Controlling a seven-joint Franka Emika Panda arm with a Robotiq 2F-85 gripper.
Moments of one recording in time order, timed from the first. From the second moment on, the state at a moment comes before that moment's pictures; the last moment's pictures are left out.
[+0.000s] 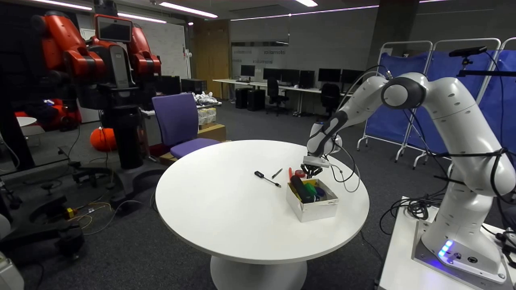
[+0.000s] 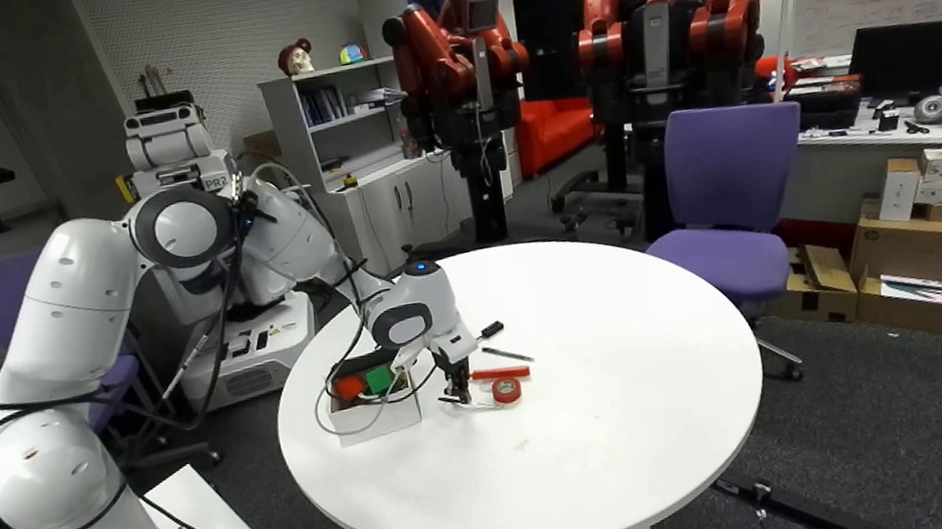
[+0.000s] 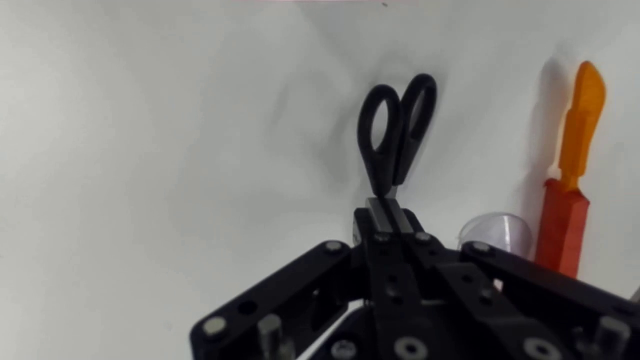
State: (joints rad) arm 0.01 0.64 -0.21 -1.99 0.28 2.70 0.71
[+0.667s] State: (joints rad) arm 0.06 0.32 -0.20 -2.14 0.27 2.70 0.71
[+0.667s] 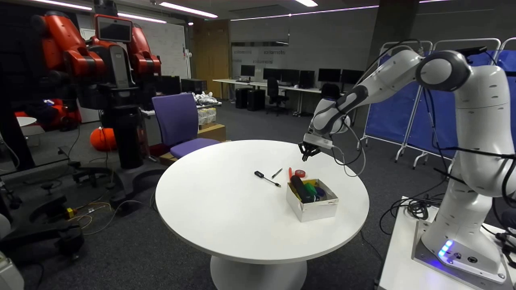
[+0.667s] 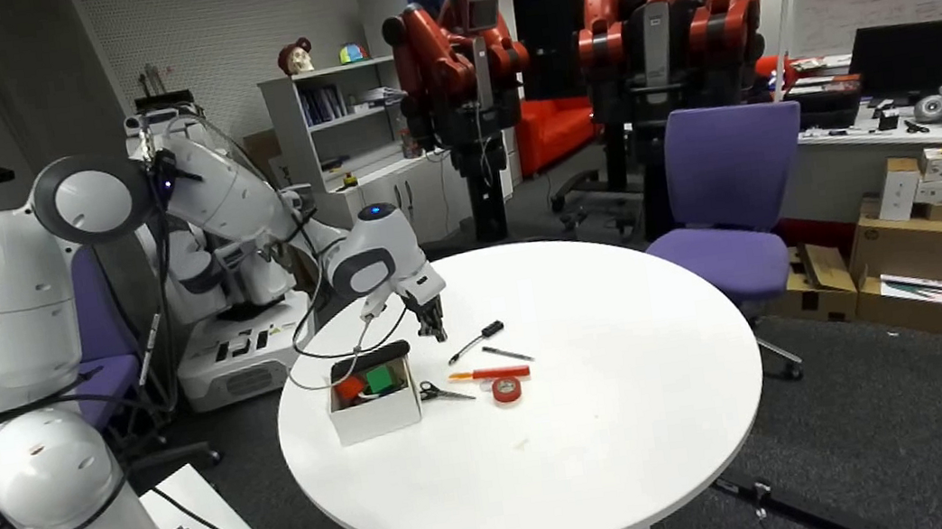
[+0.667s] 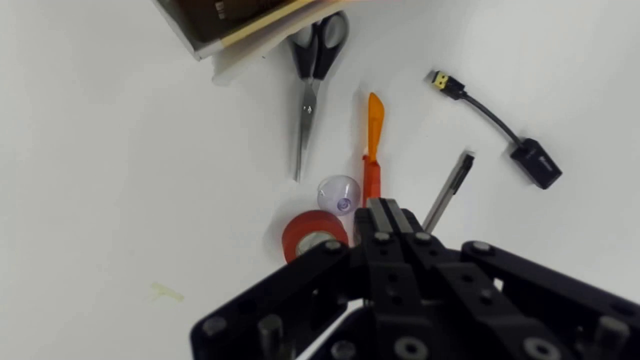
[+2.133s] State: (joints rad) arm -0.06 0.30 -0.13 -2.21 0.34 2.61 0.61
